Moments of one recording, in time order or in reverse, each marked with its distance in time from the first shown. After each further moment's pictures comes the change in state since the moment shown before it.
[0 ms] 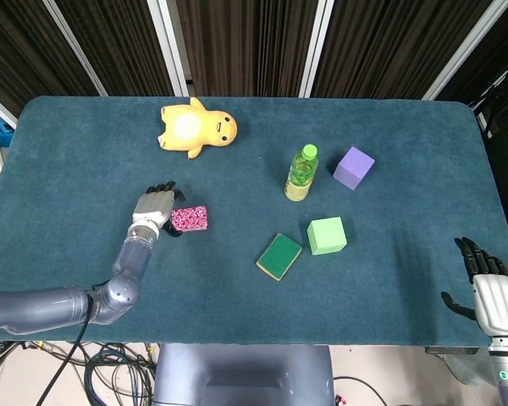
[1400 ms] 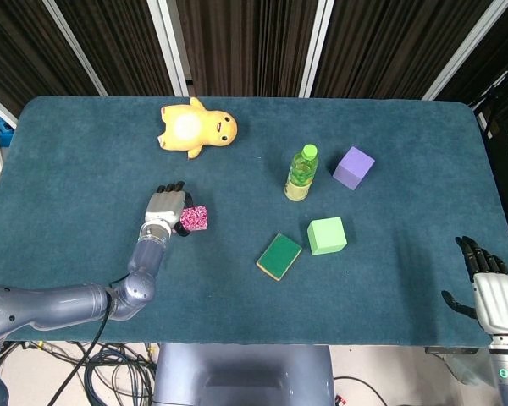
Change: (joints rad) left arm -0.037 -0.089 -0.010 0.100 -0.018 -0.006 0.075; right arm 0.004 -0.002 0.005 0.006 0.010 -0.010 0.001
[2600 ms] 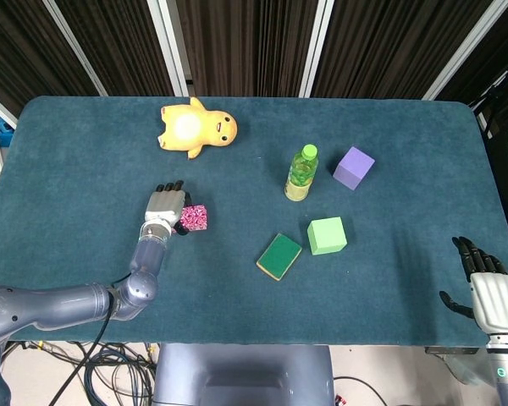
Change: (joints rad) left arm 0.001 -0.012 -0.014 0.011 -0.007 0.020 0.042; right arm 0.006 -0.003 -0.003 -0.001 -0.001 -0.010 -0.005
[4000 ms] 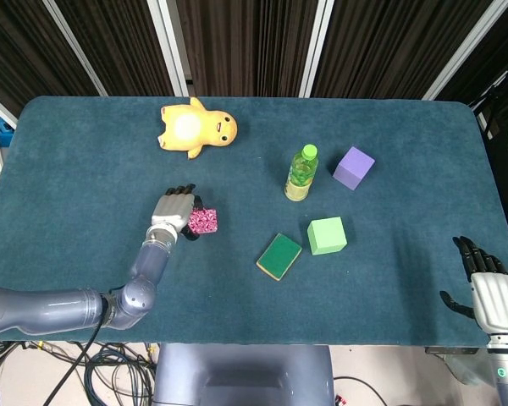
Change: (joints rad) left arm 0.004 0.070 -0.048 -0.186 0.012 0.039 -0.034; right arm 0.000 0.001 0.000 -0.003 0.001 0.001 -0.002
